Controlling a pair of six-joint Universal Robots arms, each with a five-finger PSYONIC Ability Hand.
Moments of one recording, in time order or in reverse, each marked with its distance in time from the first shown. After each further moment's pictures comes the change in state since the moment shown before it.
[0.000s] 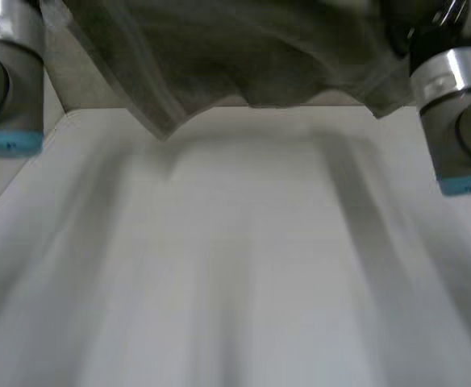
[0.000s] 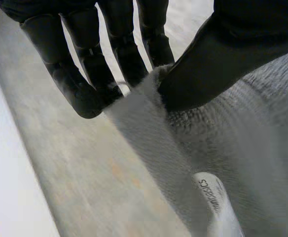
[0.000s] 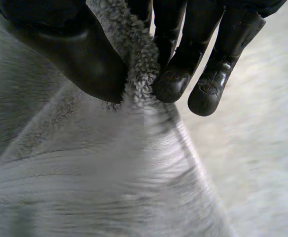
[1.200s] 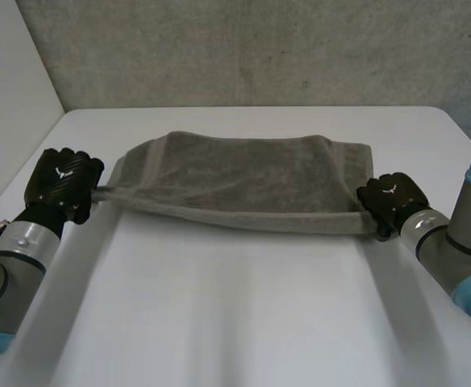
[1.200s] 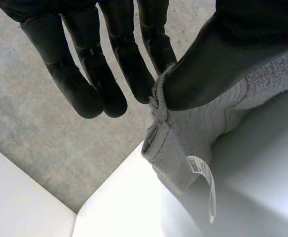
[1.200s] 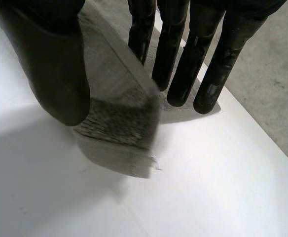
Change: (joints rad) left arm 0.232 0.121 -0.948 0.238 0.333 0.171; right arm -0.102 0.116 0.349 0.423 -0.006 0.228; left_hand 0.000 0.000 0.001 0.000 0.000; right_hand -0.605 -0.573 -0.620 -0.607 -0.609
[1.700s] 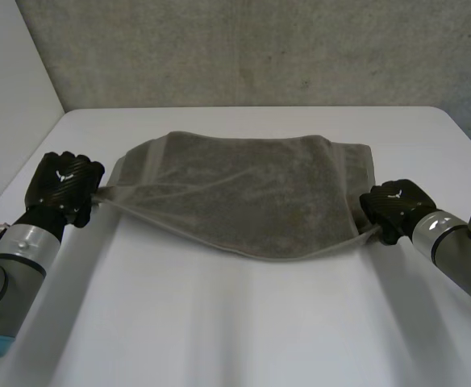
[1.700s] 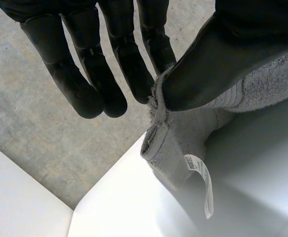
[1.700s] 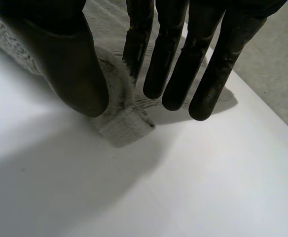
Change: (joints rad) left arm 0.000 0.003 -0.010 -0.008 -0.001 0.000; right arm -0.041 -0.058 0.018 0.125 -0.079 -0.003; left_hand 0.000 0.000 0.000 0.000 0.000; right_hand 0.235 0.224 0.240 0.237 0.246
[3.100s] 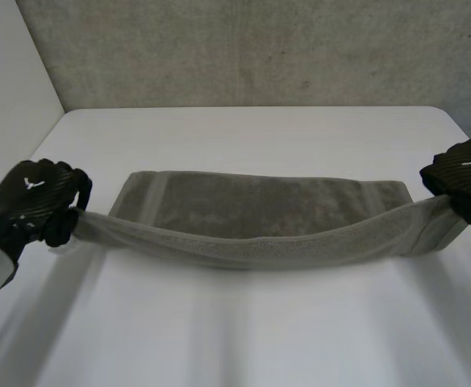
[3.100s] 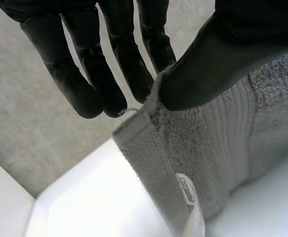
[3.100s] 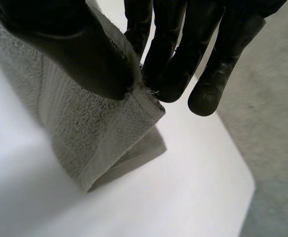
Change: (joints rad) left arm 0.138 0.383 -0.066 -0.483 0.207 -0.094; right arm -0.274 -0.363 -0.024 0.441 -0.282 -0.350; left_hand 0.000 0.000 0.000 0.000 0.000; right_hand 0.365 0.345 0.380 0.371 0.375
